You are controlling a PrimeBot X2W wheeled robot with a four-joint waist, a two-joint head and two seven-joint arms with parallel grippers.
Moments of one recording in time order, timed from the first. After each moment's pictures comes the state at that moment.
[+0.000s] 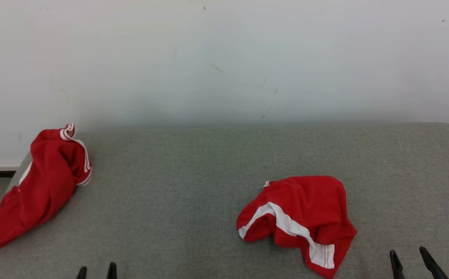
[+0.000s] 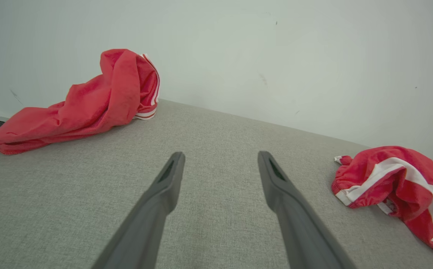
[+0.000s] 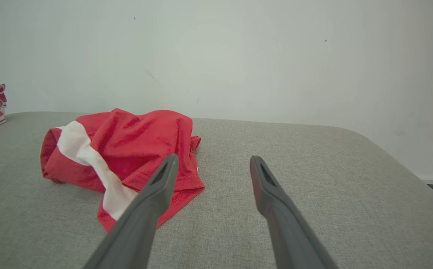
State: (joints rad) left arm 0.23 0.06 0.06 0.07 -0.26 -0.13 -0.26; right arm 0.12 -0.19 0.06 0.19 0.28 0.13 -0.26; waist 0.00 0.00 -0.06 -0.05
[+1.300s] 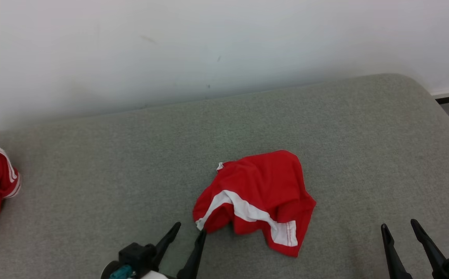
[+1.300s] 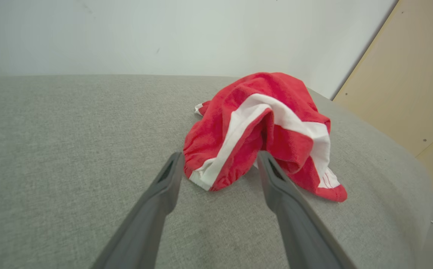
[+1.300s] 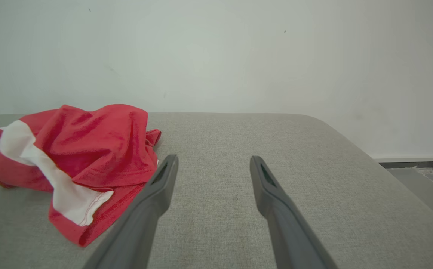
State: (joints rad) left arm -0.14 0.13 -0.39 0.35 -0.33 -0.13 -0.26; right arm 0.03 -0.20 0.10 0.18 0.29 0.13 -0.26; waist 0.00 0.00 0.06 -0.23
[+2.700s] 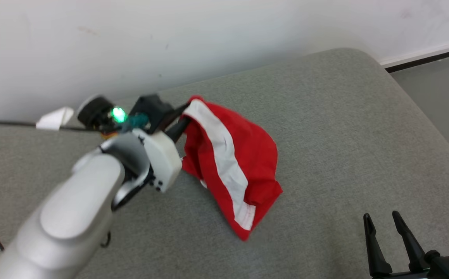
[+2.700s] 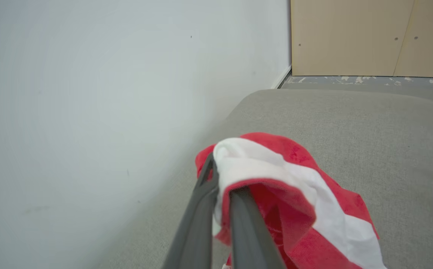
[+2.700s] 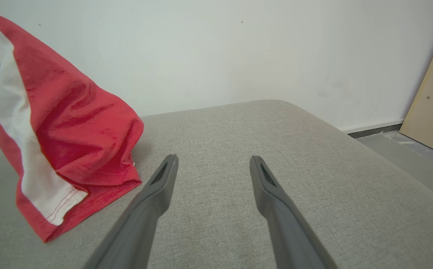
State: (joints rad) left arm -0.80 0.40 -0.67 0.31 -0.34 -0.13 0.10; right arm -0.02 -0.08 0.09 0.19 0.30 0.13 -0.26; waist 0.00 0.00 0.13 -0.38
